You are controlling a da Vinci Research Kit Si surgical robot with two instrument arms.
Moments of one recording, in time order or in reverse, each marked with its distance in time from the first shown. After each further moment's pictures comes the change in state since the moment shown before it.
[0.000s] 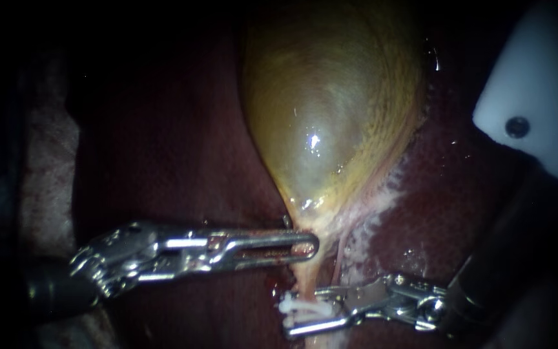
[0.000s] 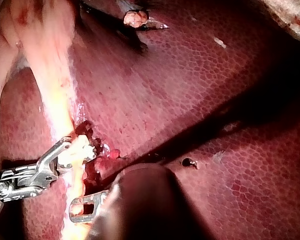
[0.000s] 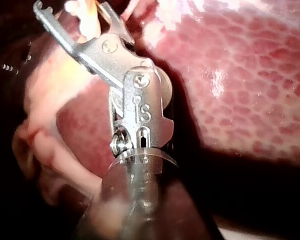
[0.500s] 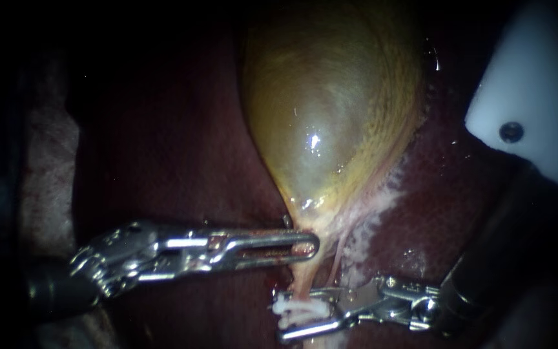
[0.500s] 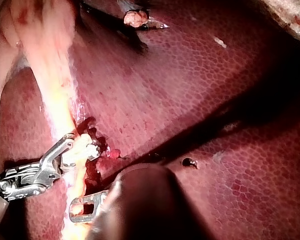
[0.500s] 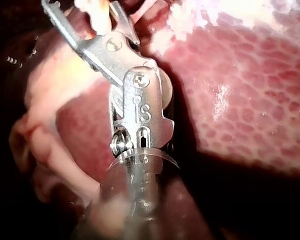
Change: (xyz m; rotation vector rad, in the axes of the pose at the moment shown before) right arm 0.000 0.000 0.001 -0.005 -0.015 -0.035; left arm 0.000 0.000 0.000 0.000 0.001 0.000
